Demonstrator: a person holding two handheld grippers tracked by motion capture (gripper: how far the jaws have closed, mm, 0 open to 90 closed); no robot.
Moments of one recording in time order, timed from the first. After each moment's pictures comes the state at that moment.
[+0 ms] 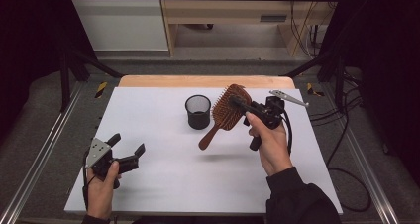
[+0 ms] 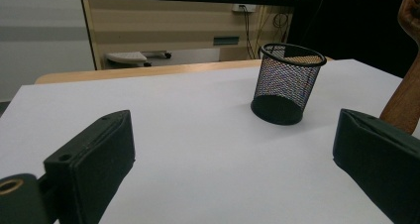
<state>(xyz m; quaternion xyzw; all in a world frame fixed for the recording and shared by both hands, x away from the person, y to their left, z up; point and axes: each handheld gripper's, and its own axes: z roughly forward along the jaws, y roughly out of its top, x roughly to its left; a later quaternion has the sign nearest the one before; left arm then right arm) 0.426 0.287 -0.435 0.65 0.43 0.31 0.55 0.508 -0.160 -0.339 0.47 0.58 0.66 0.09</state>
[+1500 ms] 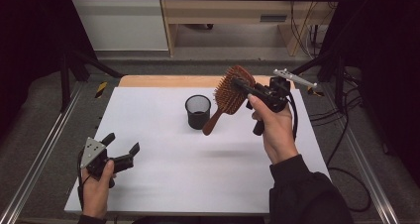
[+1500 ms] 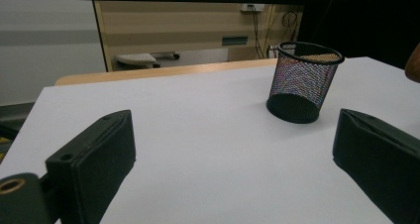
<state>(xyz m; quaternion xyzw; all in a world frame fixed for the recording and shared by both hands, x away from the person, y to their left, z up) 0.429 0.299 -0.436 0.65 0.43 0.33 0.54 0.515 -0.159 -0.284 0.45 0.59 0.66 0.13</state>
